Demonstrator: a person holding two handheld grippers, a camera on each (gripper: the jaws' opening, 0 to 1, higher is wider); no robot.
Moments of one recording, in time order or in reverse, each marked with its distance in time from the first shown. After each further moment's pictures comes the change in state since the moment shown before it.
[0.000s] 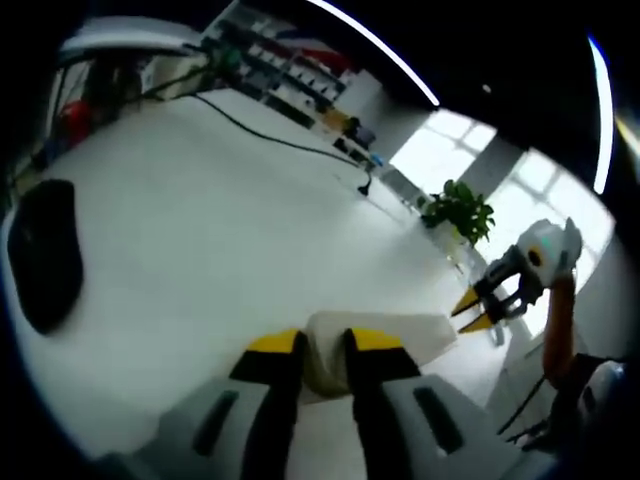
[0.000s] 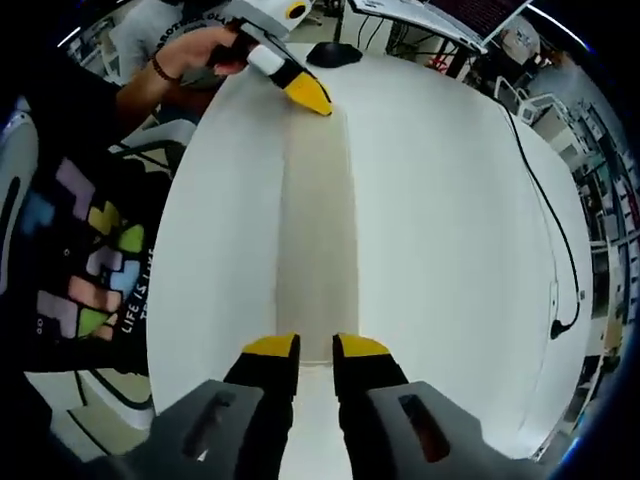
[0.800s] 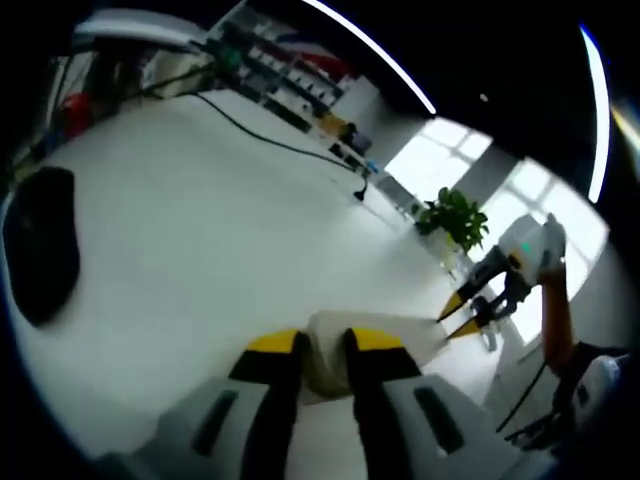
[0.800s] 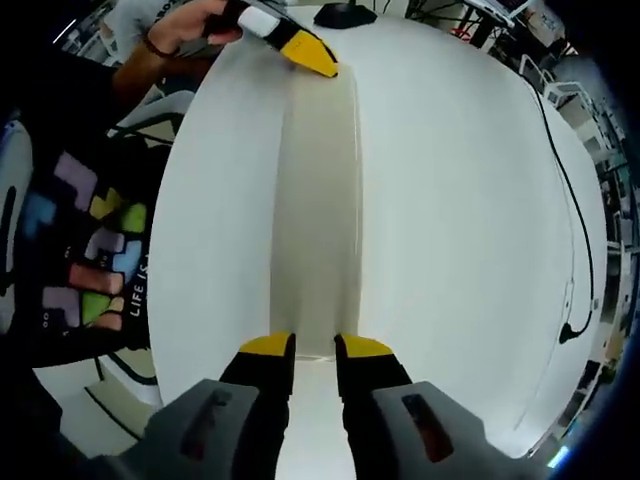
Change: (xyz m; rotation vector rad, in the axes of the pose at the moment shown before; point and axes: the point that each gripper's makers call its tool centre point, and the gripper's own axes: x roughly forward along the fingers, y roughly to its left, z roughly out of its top) left arm 0.001 0.000 0.004 -0.023 -0.022 -0.032; right arm 0.007 -0.002 -0.004 -0.025 0.157 0.100
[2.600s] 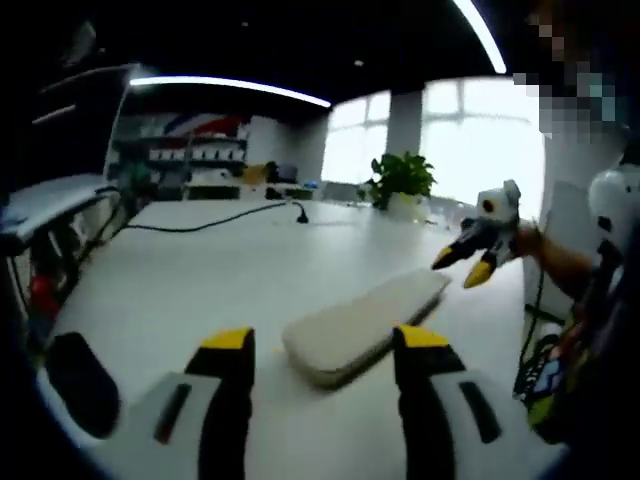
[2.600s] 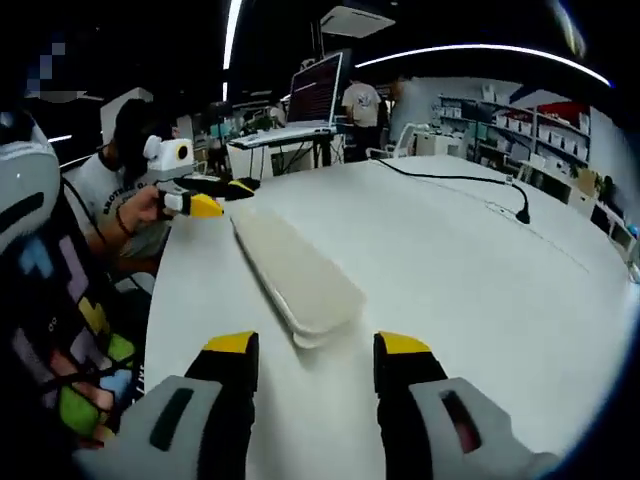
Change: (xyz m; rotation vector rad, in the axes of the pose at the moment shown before) left arm -0.027 -0.015 0.000 0.674 -0.126 -0.087; right arm 0.001 0.016 -0.022 0.578 -0.958 -0.315
